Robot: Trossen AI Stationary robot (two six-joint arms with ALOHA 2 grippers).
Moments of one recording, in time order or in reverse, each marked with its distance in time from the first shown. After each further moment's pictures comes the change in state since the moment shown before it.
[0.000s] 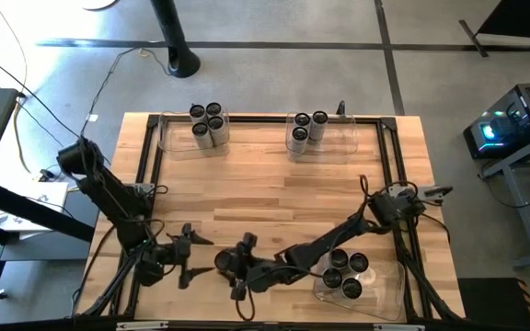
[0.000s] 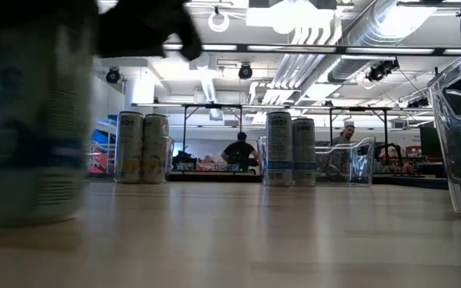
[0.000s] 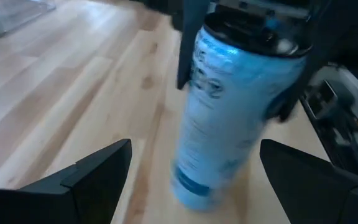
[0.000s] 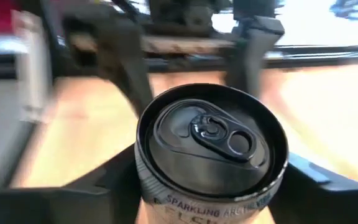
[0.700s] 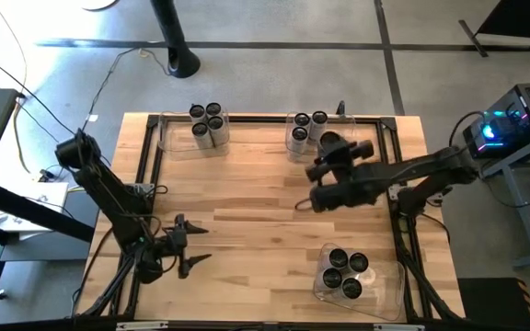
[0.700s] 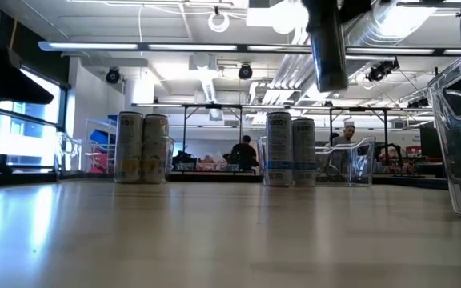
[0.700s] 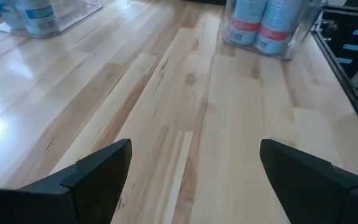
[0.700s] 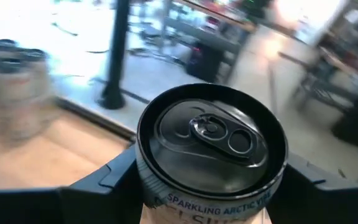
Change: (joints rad) left arm -0.005 -0.081 0.003 -0.271 -0.086 -0.152; right arm -0.248 -0.764 -0.289 -1.466 0.659 0.908
